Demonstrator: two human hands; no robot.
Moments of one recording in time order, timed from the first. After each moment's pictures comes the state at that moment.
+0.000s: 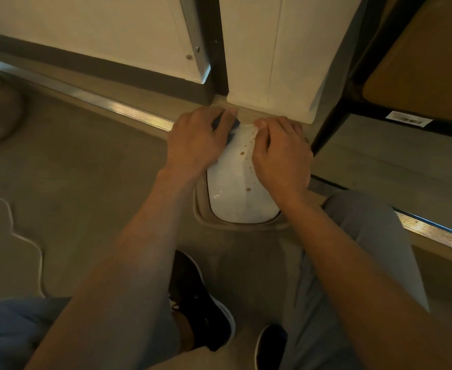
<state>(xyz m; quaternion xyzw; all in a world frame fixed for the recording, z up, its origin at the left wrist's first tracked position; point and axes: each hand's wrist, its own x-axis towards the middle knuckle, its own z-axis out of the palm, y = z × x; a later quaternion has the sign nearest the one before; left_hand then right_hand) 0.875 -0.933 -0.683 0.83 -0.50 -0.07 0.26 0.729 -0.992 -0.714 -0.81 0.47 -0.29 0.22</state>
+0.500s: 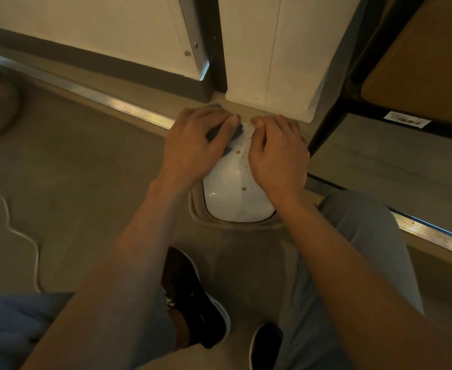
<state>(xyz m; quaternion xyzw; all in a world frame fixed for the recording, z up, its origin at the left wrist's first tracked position) 0.877 -0.921 -0.698 0.77 -0.55 -0.03 0.30 0.728 -0.991 -0.714 -0.81 0.47 -0.29 0.21</state>
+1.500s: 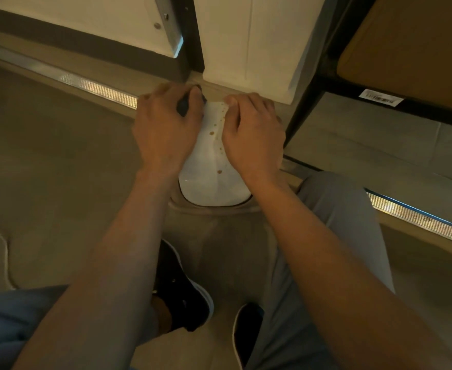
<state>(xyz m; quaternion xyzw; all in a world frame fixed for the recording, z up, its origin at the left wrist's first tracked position) 0.855 -0.928 -0.696 0.86 -0.42 0.01 0.30 0.730 -0.991 -0.715 -0.80 0.47 -0.30 0.21</state>
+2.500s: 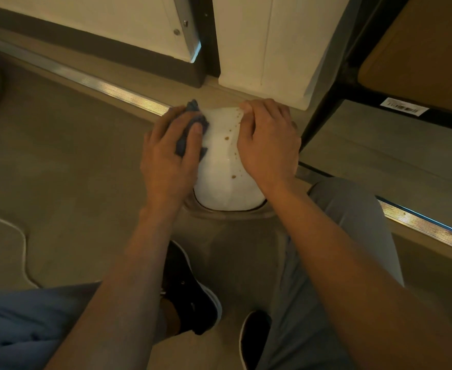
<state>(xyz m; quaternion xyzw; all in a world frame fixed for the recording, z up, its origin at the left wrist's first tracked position) 0.849 -0.877 -0.713 0.83 -0.42 0.01 0.37 0.730 -0.993 -0.716 -0.82 0.46 -0.28 0.20</state>
